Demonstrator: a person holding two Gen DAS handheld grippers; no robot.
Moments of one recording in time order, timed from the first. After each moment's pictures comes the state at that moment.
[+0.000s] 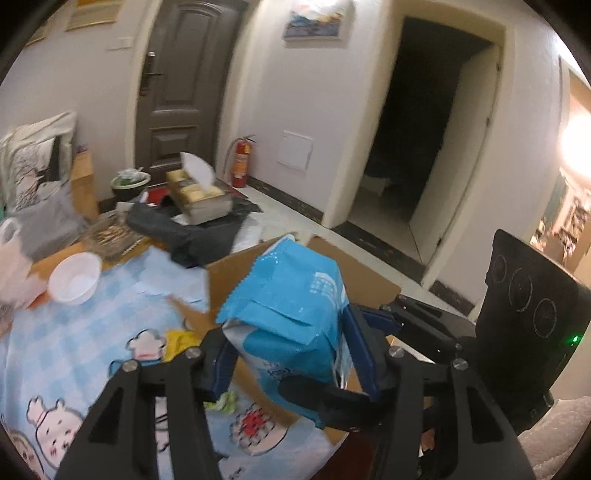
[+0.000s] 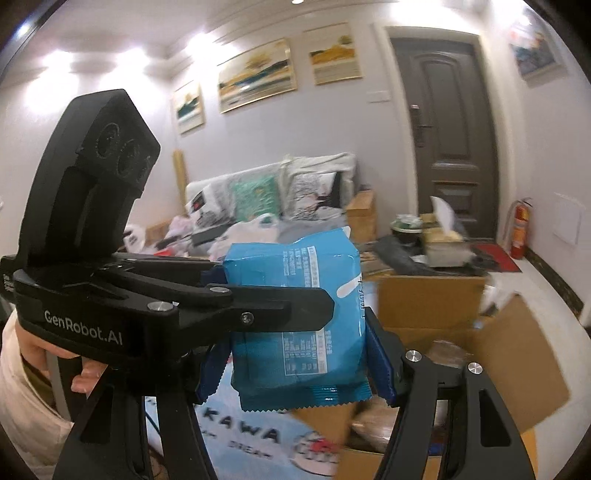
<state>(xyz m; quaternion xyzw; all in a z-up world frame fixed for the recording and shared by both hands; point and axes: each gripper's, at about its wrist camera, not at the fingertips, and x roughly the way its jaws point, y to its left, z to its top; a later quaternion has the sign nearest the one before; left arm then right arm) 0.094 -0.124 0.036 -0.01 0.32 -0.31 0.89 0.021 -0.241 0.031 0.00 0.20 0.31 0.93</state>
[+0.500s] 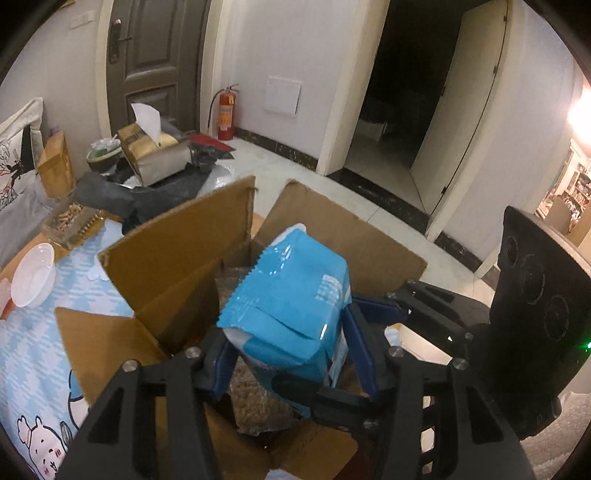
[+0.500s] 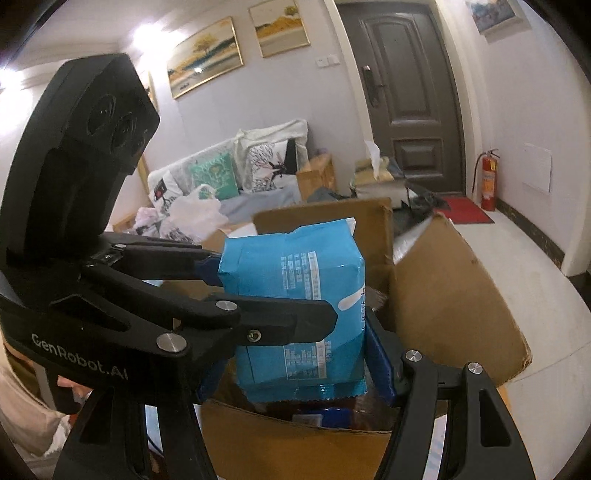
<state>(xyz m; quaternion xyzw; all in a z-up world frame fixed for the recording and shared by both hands) 0.147 -0.209 -0.021 0.05 0.41 -0.32 0.85 0.062 -0.326 -0.021 0.03 0.28 0.25 0.93</state>
